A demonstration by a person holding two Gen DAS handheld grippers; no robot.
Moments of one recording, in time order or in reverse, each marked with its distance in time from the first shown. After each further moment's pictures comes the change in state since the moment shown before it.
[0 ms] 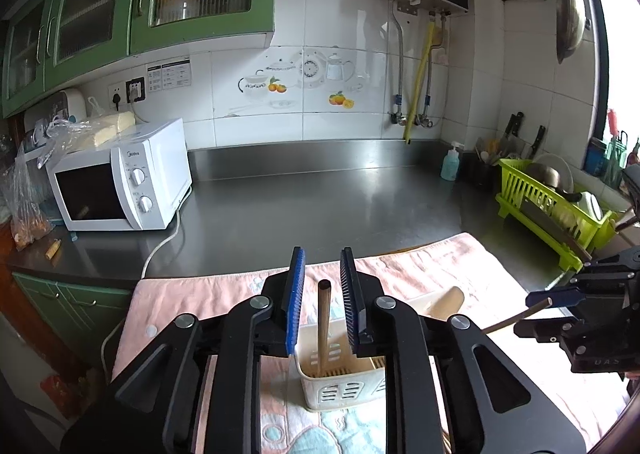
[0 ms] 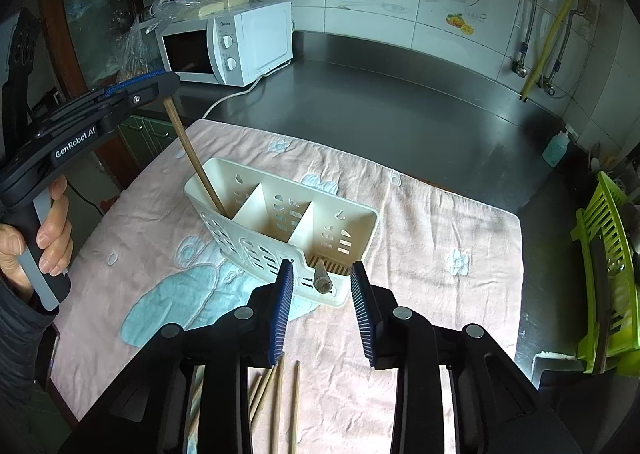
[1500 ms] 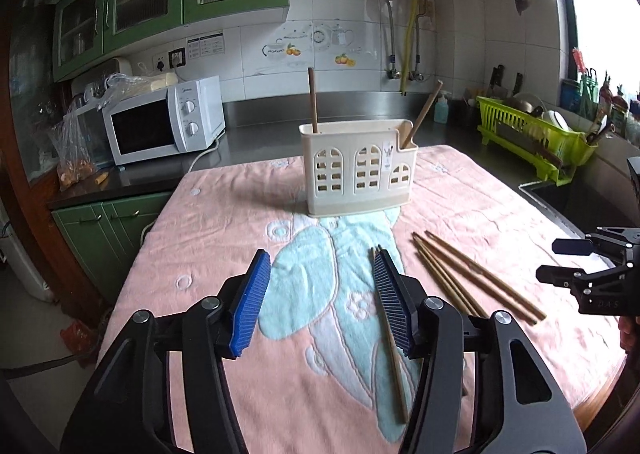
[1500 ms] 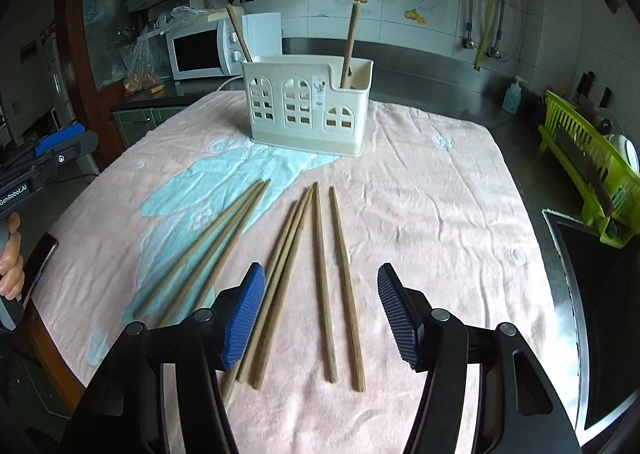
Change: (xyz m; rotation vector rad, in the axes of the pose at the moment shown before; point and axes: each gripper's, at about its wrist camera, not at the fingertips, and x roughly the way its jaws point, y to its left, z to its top) left arm -0.189 -0.030 -0.220 0.020 0.069 0.074; right arm -0.048 0.063 -0.267 0.111 -0.111 -0.073
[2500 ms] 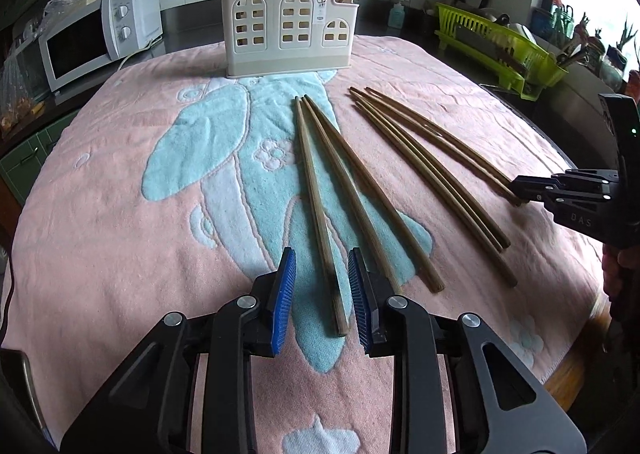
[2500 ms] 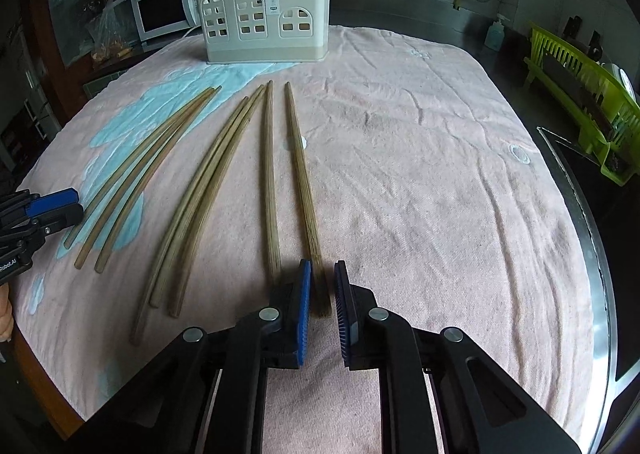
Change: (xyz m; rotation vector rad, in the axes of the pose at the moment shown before) left arm 0.058 -0.043 -0.093 0.016 0.314 -0.189; right arm 0.047 -0.025 -0.059 0.041 0.142 -0.052
